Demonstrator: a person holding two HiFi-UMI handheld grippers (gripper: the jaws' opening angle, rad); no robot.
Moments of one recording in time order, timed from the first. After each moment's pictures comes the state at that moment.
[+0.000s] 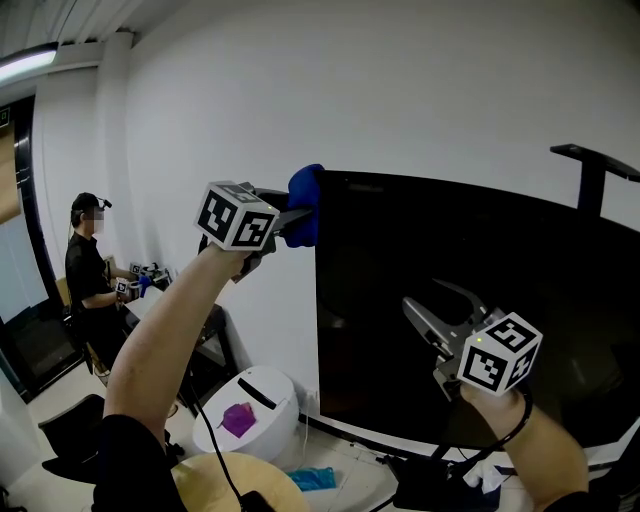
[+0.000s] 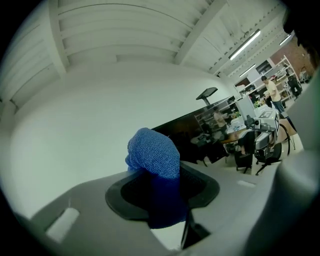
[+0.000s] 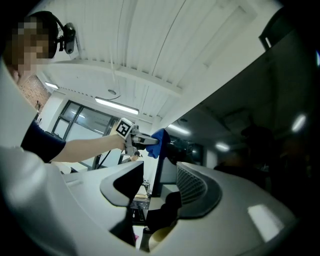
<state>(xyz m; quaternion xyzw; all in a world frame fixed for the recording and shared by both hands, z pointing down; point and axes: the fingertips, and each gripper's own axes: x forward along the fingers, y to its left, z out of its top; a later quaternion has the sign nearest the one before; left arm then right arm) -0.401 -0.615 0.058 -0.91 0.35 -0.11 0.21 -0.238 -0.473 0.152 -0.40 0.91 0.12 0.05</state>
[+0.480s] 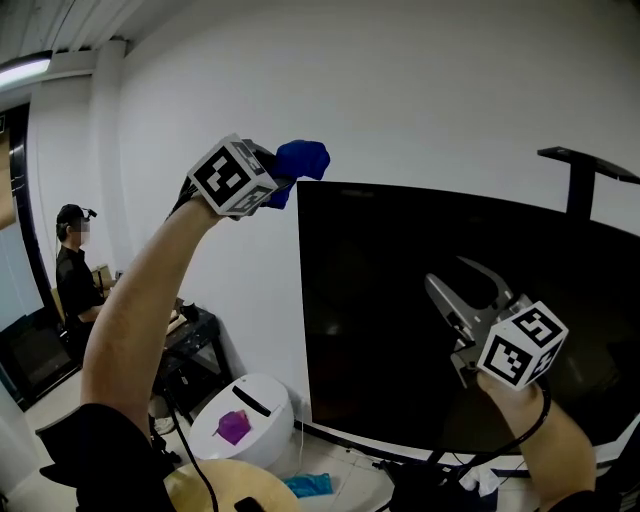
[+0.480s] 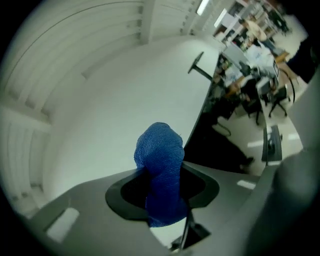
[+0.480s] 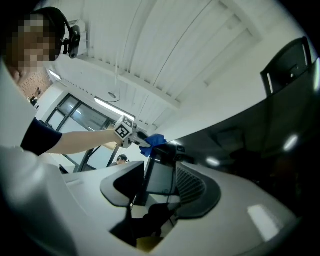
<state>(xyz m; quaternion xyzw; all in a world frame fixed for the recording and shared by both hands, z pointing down) -0.407 -0.612 -0.018 -0.77 0.41 -0.29 0.39 -0.196 -0.448 0.092 -0.43 0.88 0.19 0.09</state>
